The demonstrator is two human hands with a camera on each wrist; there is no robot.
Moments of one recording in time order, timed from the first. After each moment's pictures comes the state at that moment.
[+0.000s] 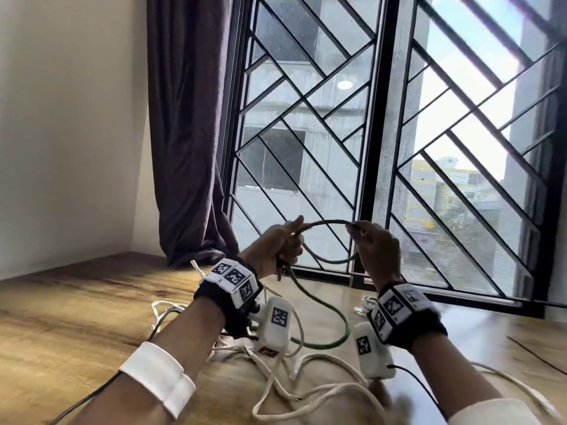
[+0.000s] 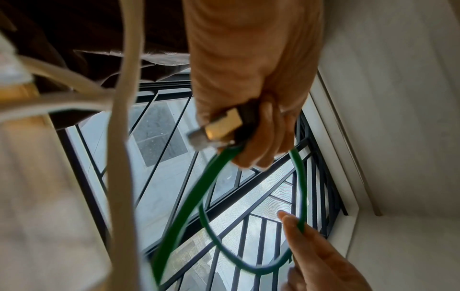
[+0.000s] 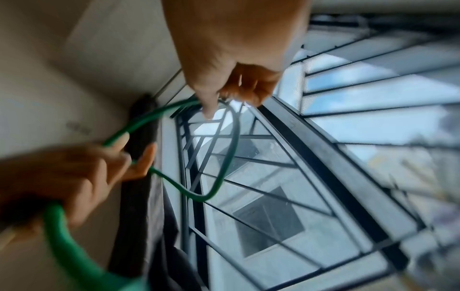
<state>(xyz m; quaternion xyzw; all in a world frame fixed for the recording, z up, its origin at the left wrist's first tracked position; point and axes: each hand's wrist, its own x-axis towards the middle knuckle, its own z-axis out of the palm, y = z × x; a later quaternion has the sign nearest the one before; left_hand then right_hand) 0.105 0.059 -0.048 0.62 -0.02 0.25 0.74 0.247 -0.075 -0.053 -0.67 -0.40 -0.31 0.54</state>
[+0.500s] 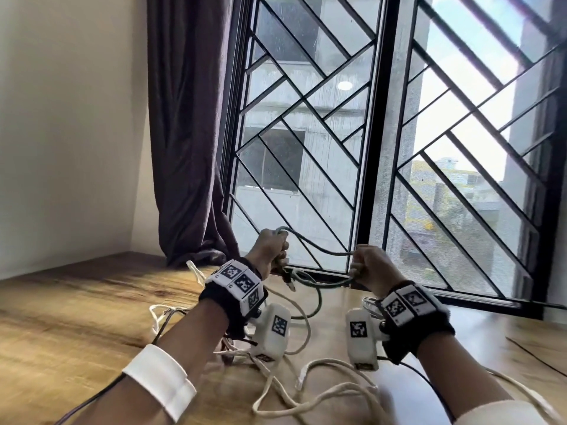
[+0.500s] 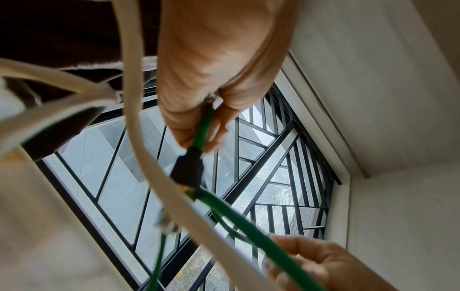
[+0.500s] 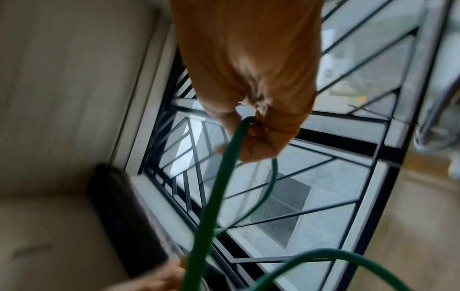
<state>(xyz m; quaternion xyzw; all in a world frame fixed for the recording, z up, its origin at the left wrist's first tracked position) 0.112 0.064 -0.057 0.63 0.13 0.39 0.66 0.254 -0.068 -0.061 -0.53 -0.26 0.18 0.78</state>
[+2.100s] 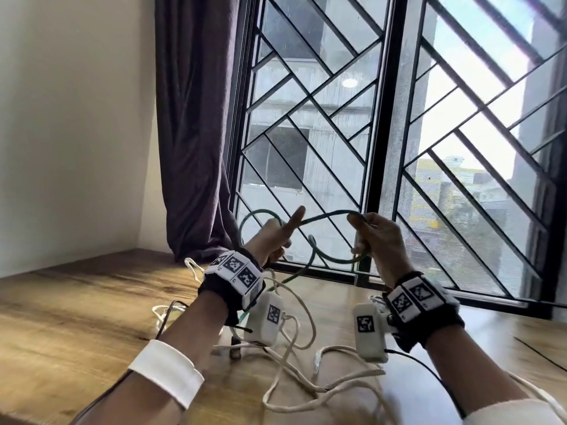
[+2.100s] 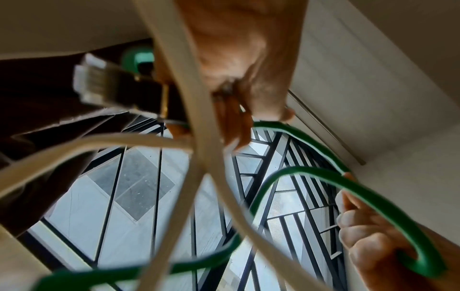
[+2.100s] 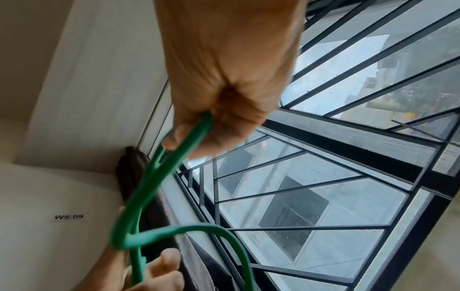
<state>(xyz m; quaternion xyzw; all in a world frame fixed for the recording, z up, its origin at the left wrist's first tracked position) 0.093 0.070 -0.042 0.78 0.18 0.37 0.47 0.225 -0.081 -0.040 -0.50 -0.47 0.00 0.73</state>
